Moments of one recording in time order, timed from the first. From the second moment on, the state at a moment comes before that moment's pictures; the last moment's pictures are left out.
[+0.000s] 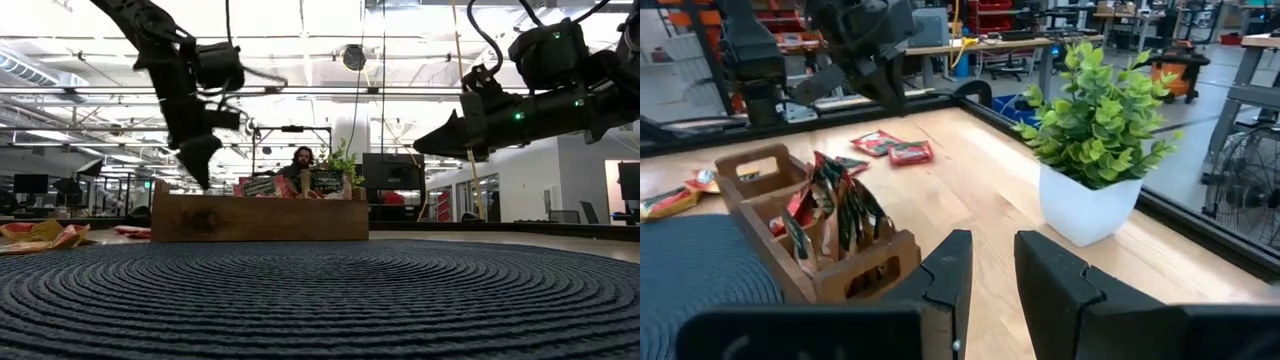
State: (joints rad) left arm 0.43 1.44 0.86 -0.55 -0.28 0.01; right arm -0.16 1.33 0.14 1.06 0.28 0.09
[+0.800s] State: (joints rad) left arm 0.61 1.75 0.87 -0.56 -0.04 -0.33; right arm -0.16 1.33 0.14 1.02 0.23 0.08
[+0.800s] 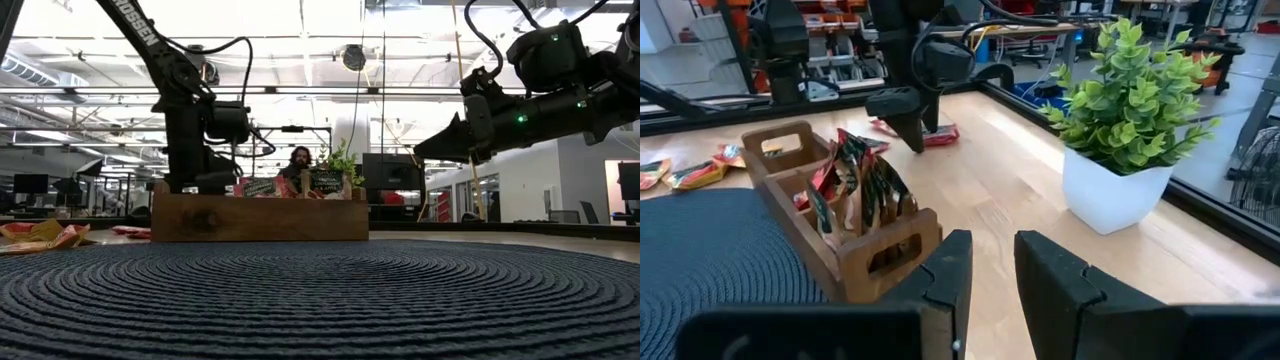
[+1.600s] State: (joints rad) left arm 0.49 1.70 0.86 -0.55 -0.10 -0.19; right arm -0.16 1.33 0.14 1.01 0.23 0.07
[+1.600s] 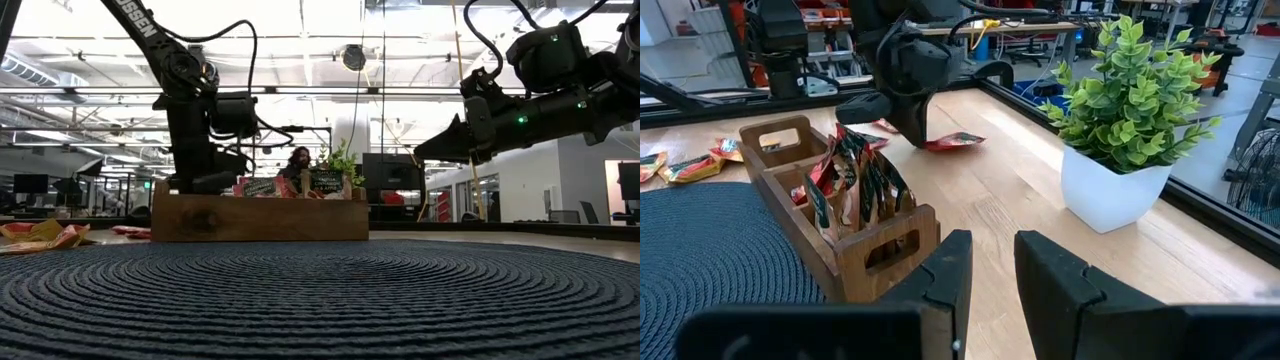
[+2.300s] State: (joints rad) left arm 0.07 1.70 1.11 -0.72 -0.82 0.16; right arm -0.16 1.33 0.14 1.05 0.23 0.07
